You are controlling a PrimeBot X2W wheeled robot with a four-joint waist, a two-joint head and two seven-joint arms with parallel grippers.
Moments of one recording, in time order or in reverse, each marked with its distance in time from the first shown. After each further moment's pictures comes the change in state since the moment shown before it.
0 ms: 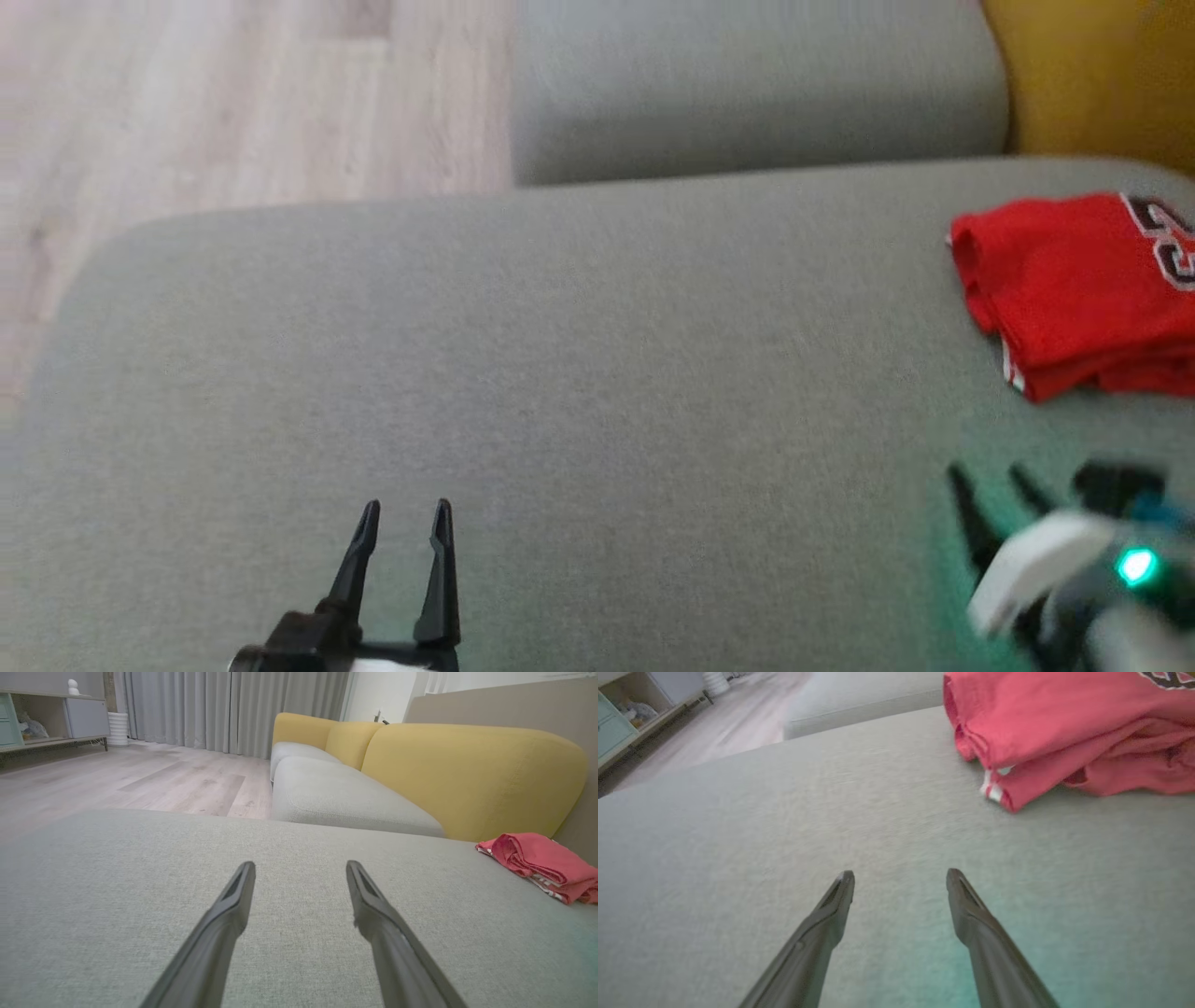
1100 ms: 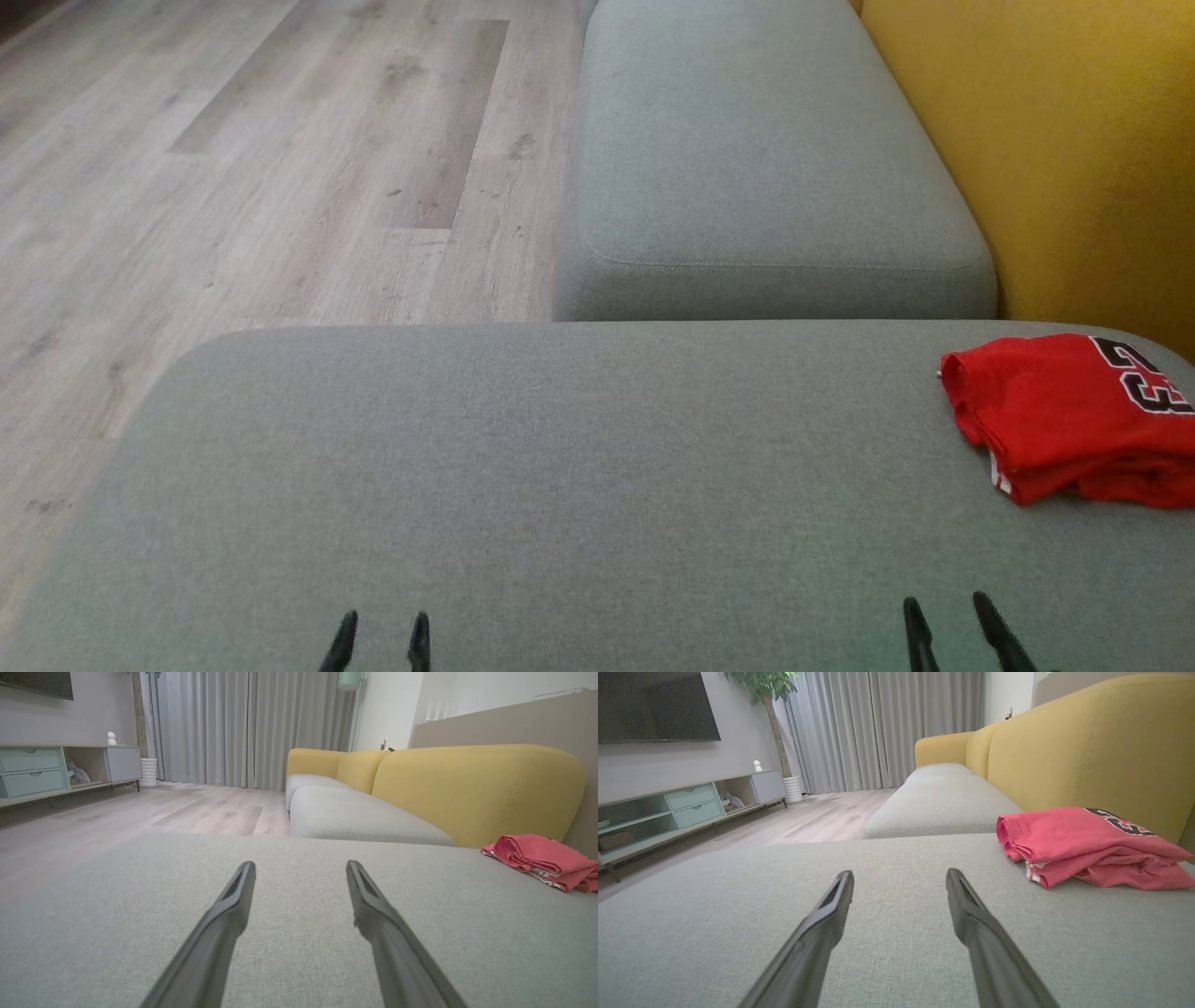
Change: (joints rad) left arm 0.190 0.002 0.092 -0.016 0.120 -0.070 0.000; right arm 0.501 0.235 -0.063 -0.403 -0.299 0.000 -0.350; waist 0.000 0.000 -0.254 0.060
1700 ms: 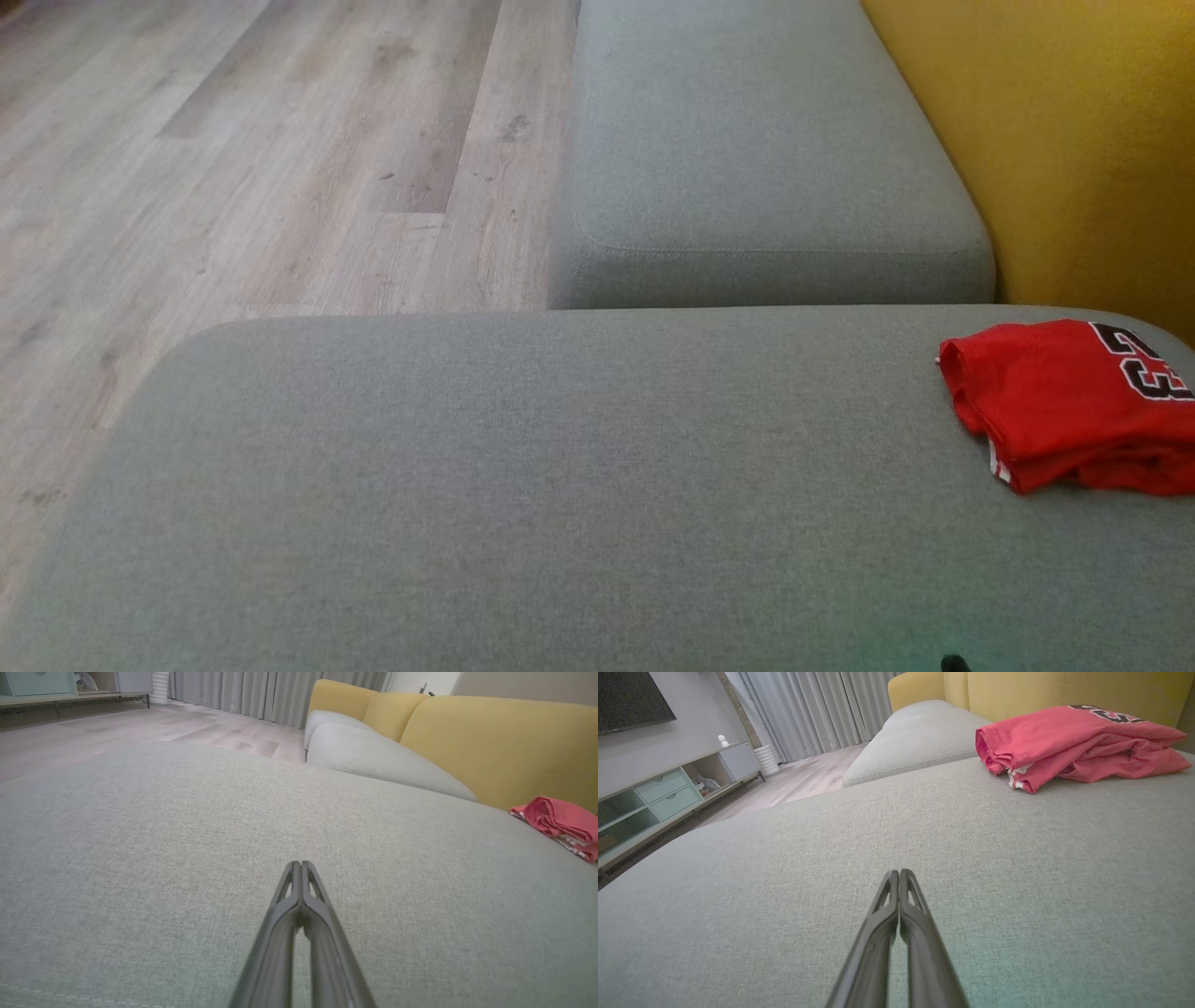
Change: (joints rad) left arm 0.052 -0.001 0.010 0.117 -0.123 -0.004 0.042; right arm 0.027 0.000 -0.002 0.118 0.122 -0.001 0.037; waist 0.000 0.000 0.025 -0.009
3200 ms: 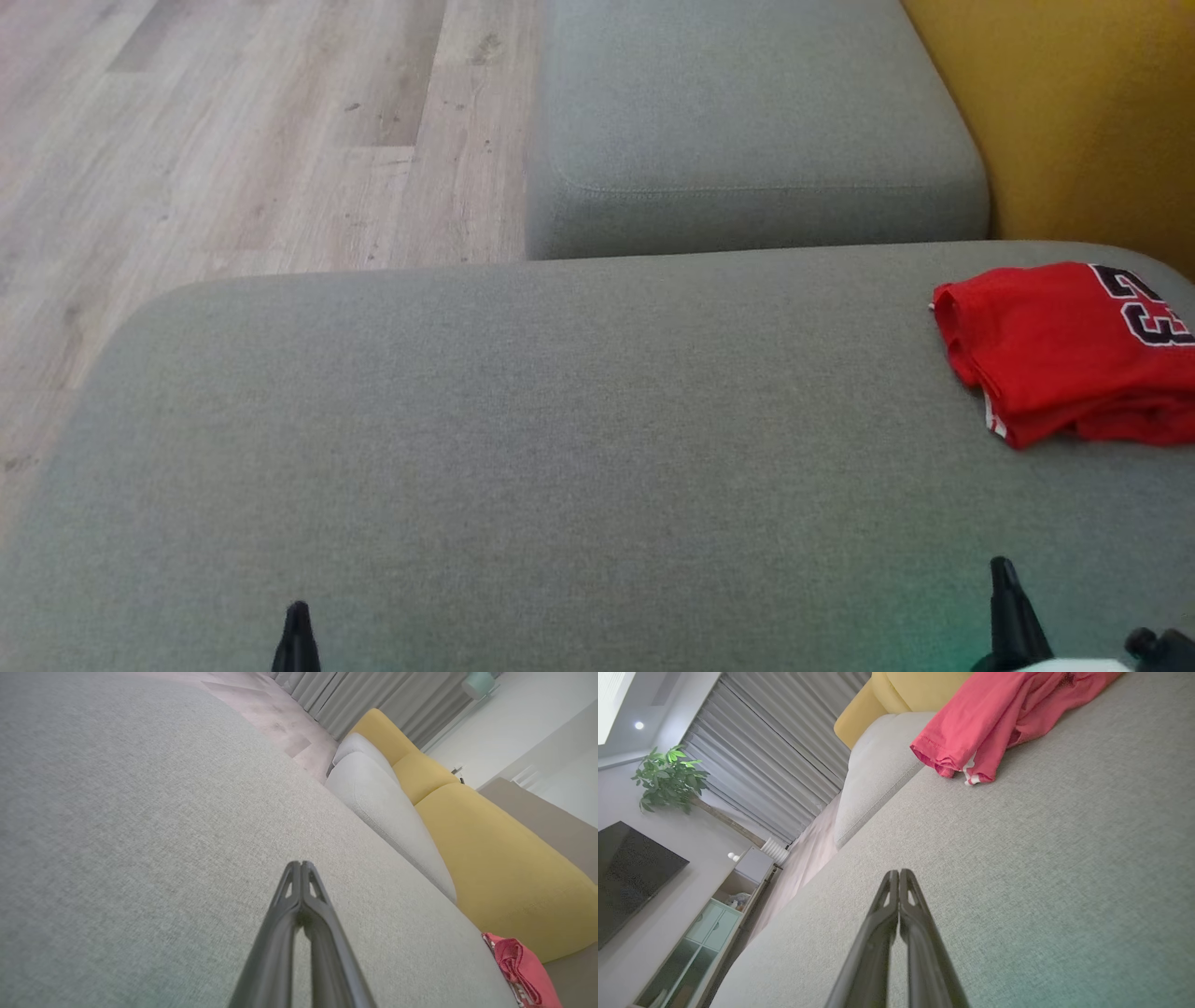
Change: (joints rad) left arm -0.152 -0.001 0.097 -0.015 -0.519 -0.028 0.124; right arm -0.167 0.000 -0.071 0.000 0.526 0.000 0.128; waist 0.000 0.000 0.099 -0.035
